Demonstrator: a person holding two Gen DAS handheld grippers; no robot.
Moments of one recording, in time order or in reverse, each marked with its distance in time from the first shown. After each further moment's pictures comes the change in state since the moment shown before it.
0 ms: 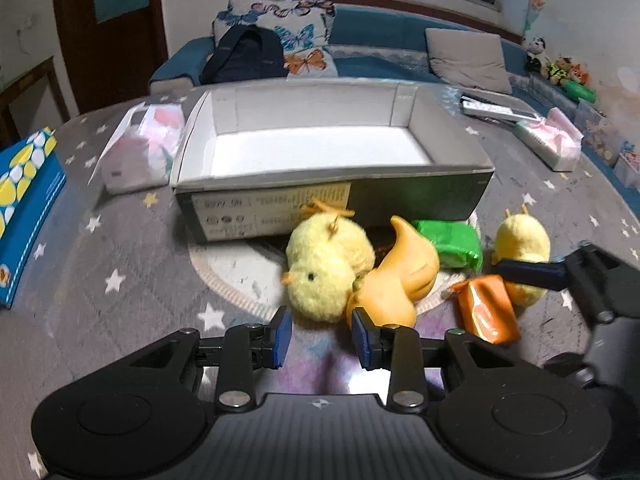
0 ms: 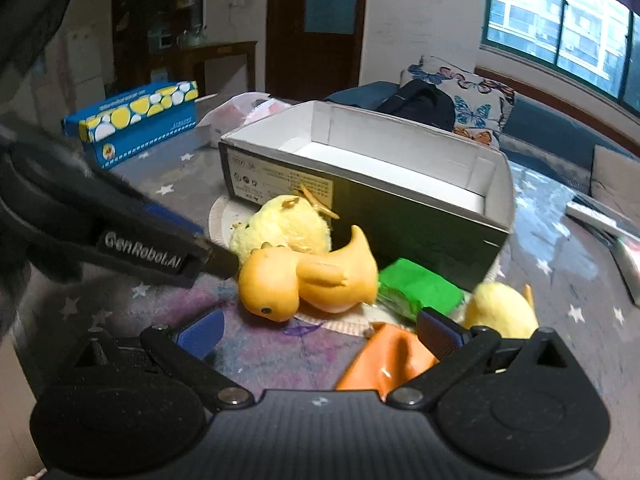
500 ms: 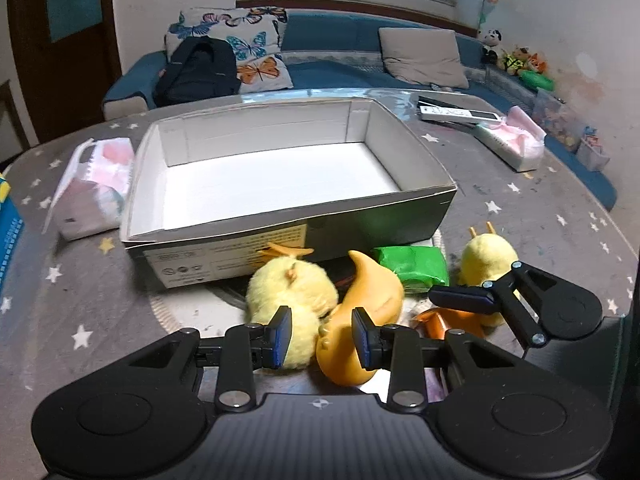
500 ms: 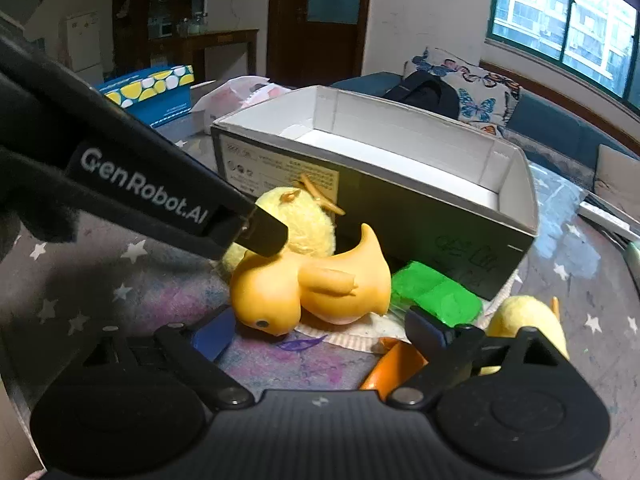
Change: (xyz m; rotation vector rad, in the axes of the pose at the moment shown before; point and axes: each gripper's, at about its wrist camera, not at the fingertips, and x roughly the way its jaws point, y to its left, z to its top) left arm 0.013 -0.005 0.028 0.070 0.008 -0.120; right arm 0.025 -0.001 0.004 -0.004 0.028 -0.019
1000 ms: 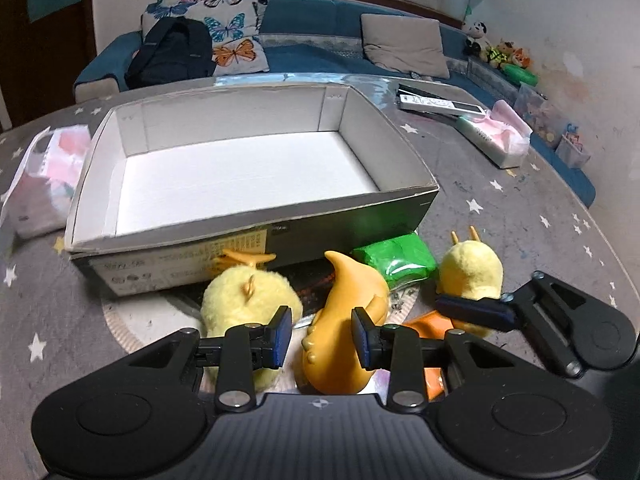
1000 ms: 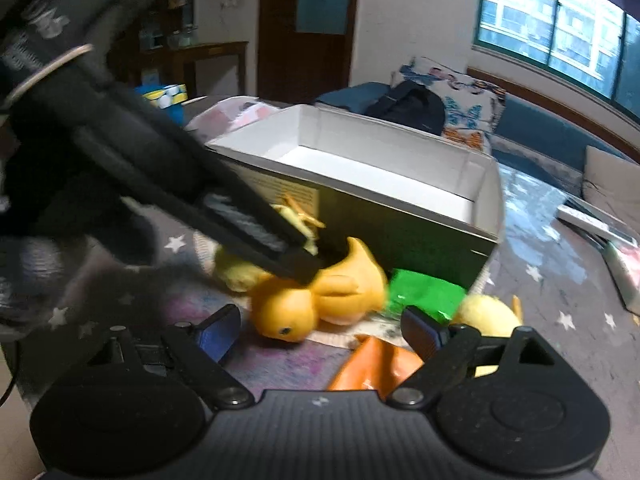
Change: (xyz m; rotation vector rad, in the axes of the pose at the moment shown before) left arm 0.025 -0.008 0.017 0.006 0.046 -0.083; right arm -0.024 -0.004 0.002 0.002 -0.027 -0.005
